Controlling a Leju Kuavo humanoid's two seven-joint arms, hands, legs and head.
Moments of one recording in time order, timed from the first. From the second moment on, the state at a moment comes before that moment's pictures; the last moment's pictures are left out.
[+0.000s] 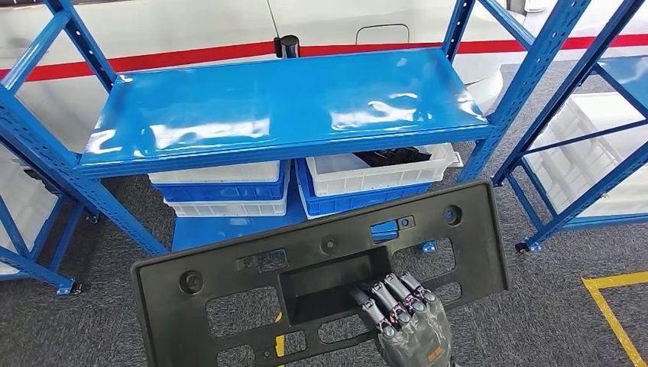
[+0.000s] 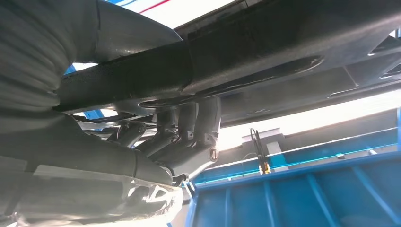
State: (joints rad) left arm -0.05 -0.12 0.03 -0.18 0.34 0.23 -0.39; right arm 0.24 0.08 0.39 -1.91 1.45 -0.63 -0.50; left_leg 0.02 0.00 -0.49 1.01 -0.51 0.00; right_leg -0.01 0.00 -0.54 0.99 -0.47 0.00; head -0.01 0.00
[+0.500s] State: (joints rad) left arm -0.05 -0.13 0.03 -0.18 0.35 0.22 -0.41; right arm 0.20 -0.01 0.42 -1.92 1.57 -0.64 -0.28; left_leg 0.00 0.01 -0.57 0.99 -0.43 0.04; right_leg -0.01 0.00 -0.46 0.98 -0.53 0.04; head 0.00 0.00
